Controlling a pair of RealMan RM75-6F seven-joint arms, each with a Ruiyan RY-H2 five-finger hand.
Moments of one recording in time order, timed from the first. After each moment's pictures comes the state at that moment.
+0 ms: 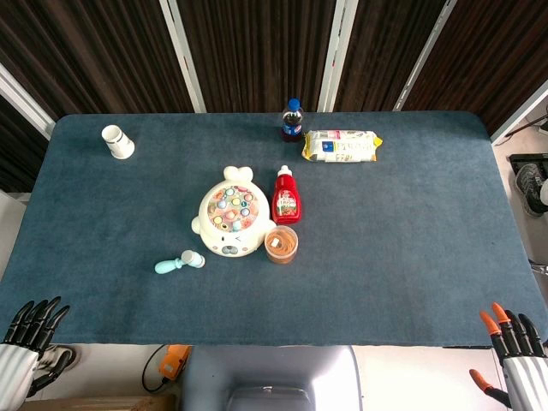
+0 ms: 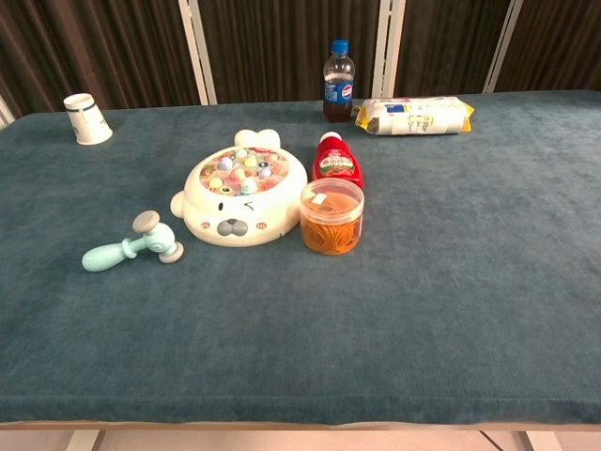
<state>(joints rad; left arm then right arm) 0.06 -1.23 0.12 -1.28 1.83 1.79 -0.11 -0.22 -1.17 -0.11 -1.49 -1.76 1.73 -0.11</state>
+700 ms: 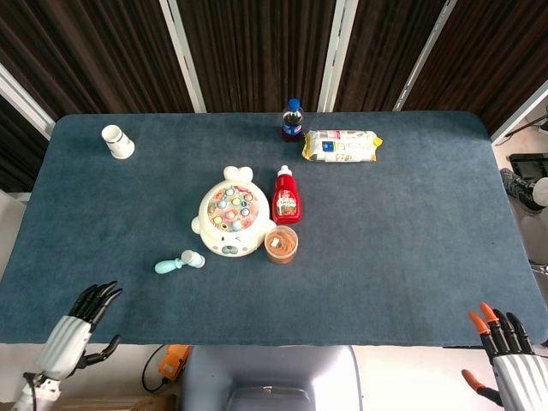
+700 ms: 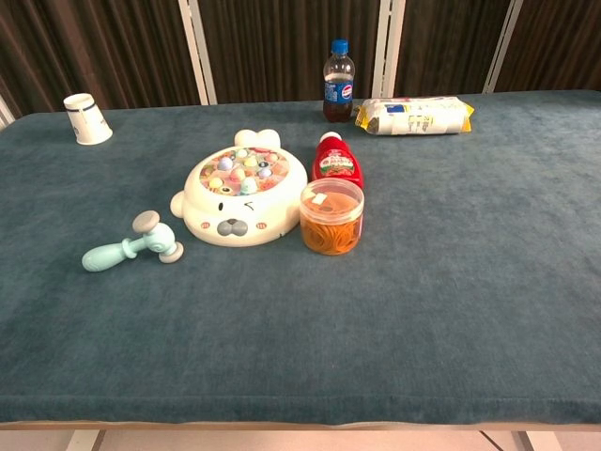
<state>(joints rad) -0.12 -1.28 0.10 -1.44 1.79 1.50 -0.27 -0.21 -1.17 -0.12 -1.50 -1.78 1.70 -0.13</state>
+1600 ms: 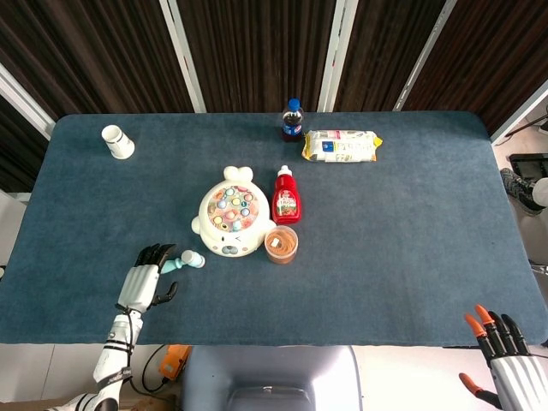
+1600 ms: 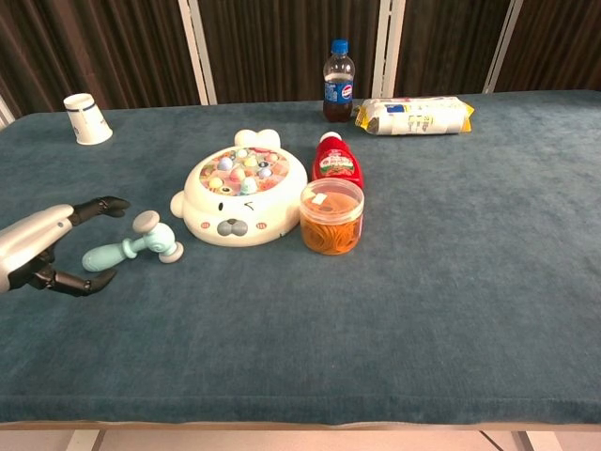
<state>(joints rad) -0.37 -1.68 -0.17 -1.37 1.25 1.13 0.14 -0.20 -1.16 -0.14 -1.50 -1.80 1.70 -0.08</state>
